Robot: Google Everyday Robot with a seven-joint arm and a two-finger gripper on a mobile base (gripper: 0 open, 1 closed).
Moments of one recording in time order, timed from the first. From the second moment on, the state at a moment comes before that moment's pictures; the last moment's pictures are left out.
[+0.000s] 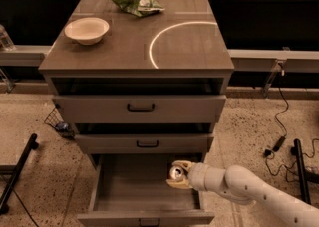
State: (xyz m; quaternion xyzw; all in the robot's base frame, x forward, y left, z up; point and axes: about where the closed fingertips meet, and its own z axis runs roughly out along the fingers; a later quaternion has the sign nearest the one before) arm 0.521 -0.078 0.424 -0.50 0.70 0.22 0.47
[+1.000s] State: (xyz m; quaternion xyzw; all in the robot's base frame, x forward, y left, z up) arm 0.534 -0.070 0.278 -0.51 0.71 0.22 0.44
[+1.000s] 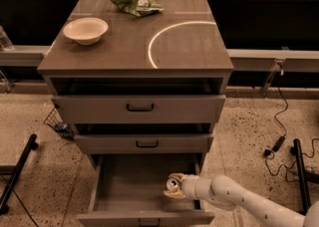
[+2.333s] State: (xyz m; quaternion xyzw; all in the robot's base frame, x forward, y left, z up) arm 0.542 -0.067 0.207 -0.51 0.72 0.21 0.42
